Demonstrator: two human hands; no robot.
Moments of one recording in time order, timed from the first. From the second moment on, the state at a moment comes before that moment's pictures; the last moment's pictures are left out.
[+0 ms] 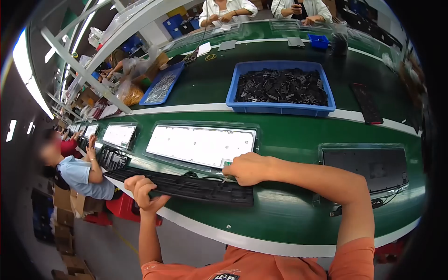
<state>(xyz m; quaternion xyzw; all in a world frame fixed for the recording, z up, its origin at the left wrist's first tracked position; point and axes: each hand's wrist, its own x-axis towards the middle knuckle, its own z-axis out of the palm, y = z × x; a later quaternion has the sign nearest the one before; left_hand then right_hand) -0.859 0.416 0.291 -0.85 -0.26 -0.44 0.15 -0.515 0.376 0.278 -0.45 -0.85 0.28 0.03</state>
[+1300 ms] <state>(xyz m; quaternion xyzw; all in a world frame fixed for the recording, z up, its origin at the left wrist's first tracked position) -0.546 0.566 0.216 -0.90 -0.19 -0.39 -0.10 -0.328 0.417 0.283 -0.80 -0.59 -0.02 0.15</state>
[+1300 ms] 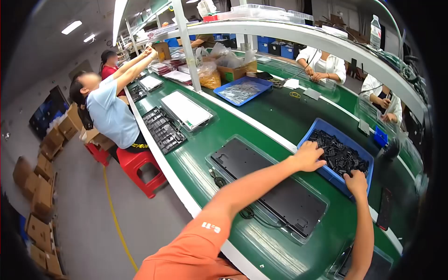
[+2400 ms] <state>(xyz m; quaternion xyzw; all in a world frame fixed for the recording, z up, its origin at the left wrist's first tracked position) -0.565 0.538 0.263 -0.68 -0.30 -0.46 -0.48 -0.416 0.335 0.251 -0.51 -0.75 -0.11 0.40</state>
